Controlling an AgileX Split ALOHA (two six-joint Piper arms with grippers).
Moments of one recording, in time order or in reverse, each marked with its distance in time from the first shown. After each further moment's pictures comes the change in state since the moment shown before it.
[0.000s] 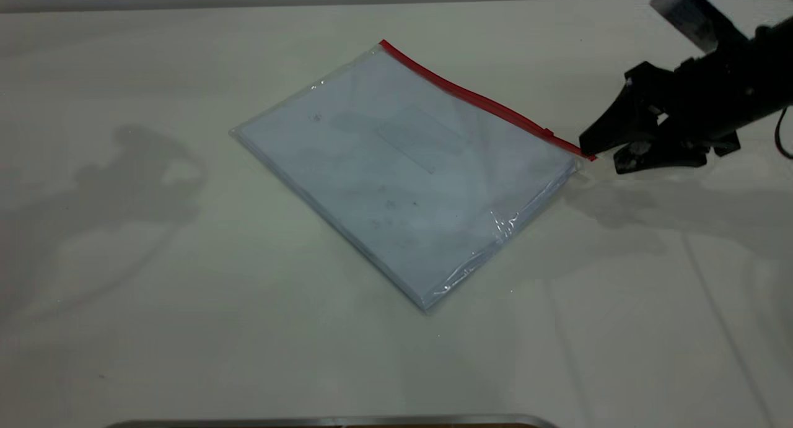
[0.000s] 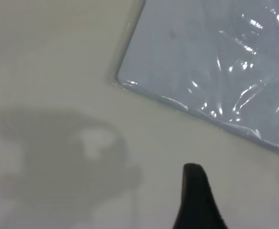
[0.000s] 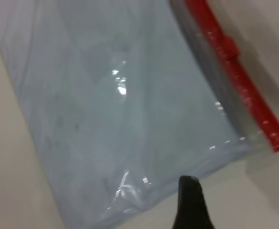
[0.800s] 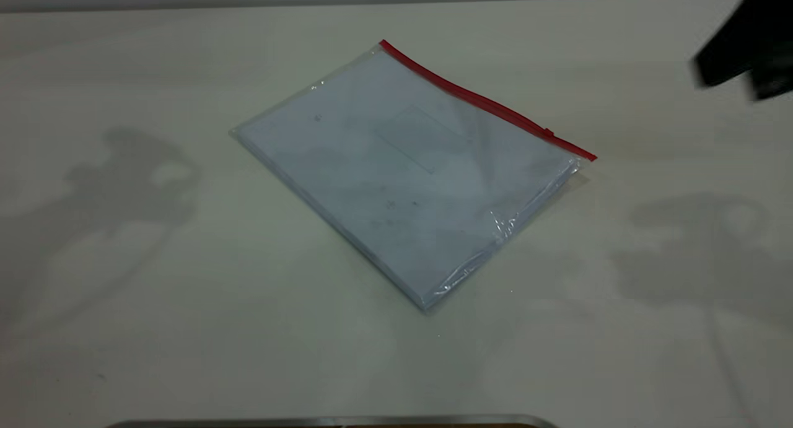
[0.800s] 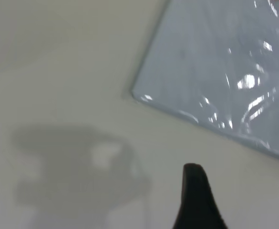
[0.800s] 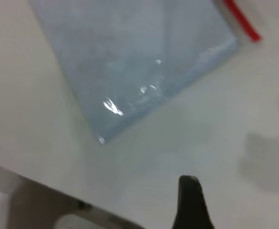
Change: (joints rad) left arm 0.000 -0.047 0.008 0.040 -0.022 -0.014; right arm 0.046 -0.700 0.327 -0.510 -0.064 0.520
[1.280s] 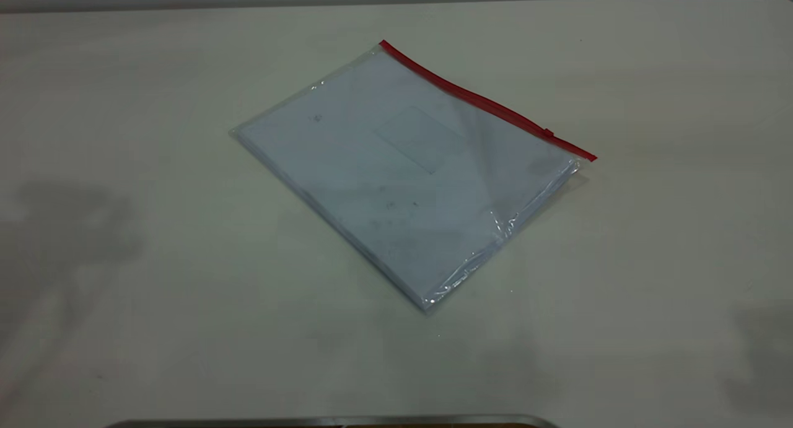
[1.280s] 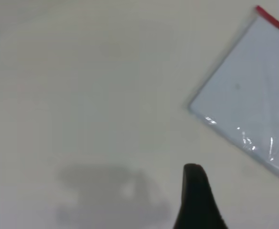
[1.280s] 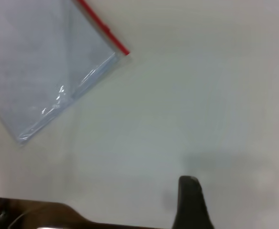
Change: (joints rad) left arm 0.000 -0.337 0.116 0.274 -0.084 -0.406; right arm 0.000 -0.685 0.008 -0.729 0.262 0.738
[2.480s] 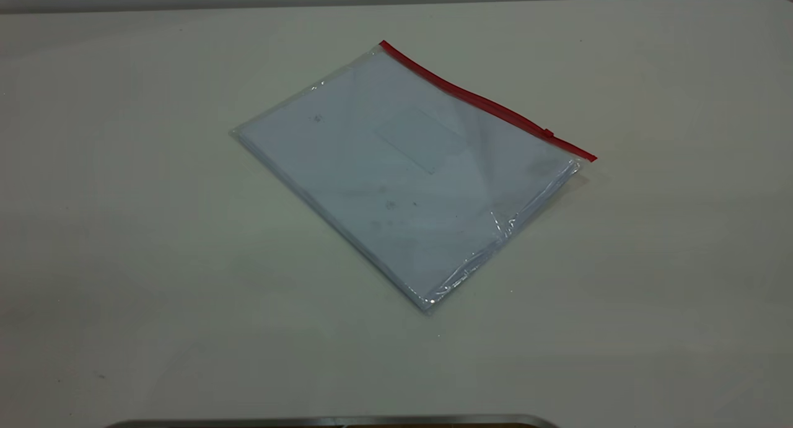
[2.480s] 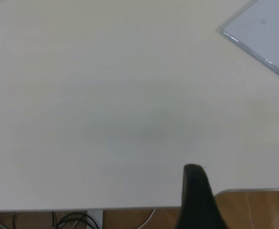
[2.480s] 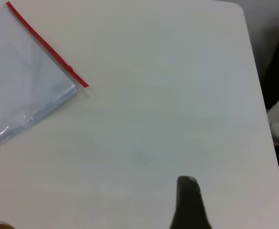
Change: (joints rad) left arm 0.000 -1.417 0.553 0.312 0.596 -0.364; right arm 0.000 -0.965 0.240 -0.180 0.286 0.035
